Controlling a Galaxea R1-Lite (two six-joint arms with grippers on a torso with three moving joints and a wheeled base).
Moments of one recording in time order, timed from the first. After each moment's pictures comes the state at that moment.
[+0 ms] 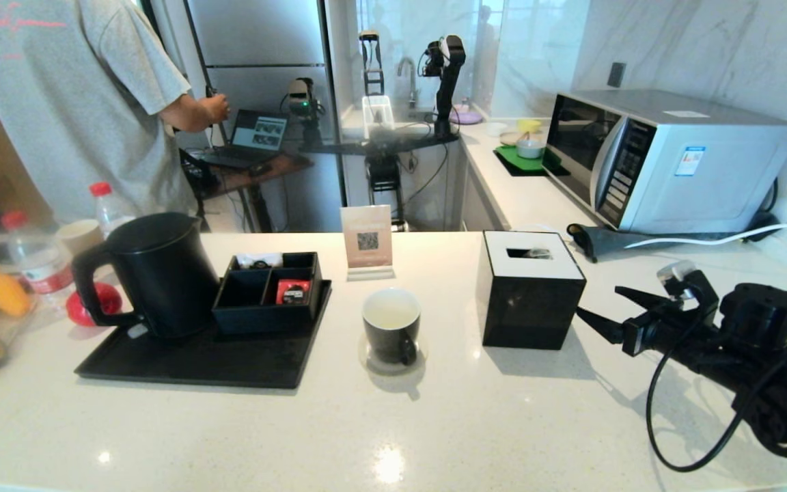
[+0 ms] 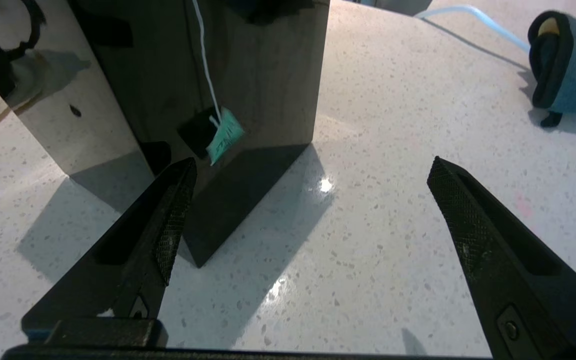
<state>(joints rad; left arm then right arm) 0.00 0.00 -0.02 0.06 0.00 0.02 -0.08 2.14 -0.48 -1.52 0.52 -0.13</state>
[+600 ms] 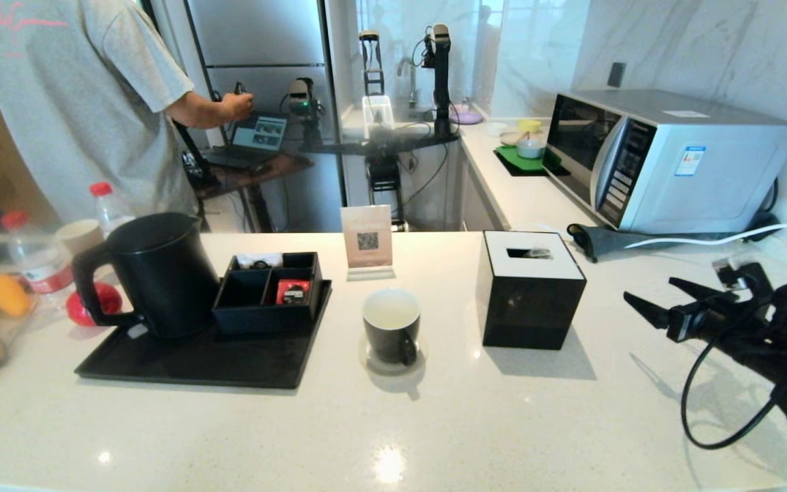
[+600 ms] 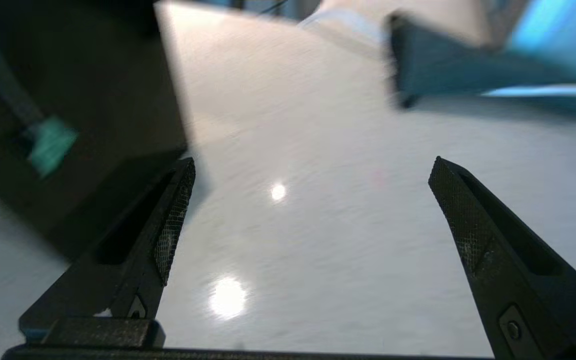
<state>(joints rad) 0.00 0.00 -0.02 0.06 0.00 0.02 -0.26 2.12 -0.52 -1.52 0.52 -0.10</state>
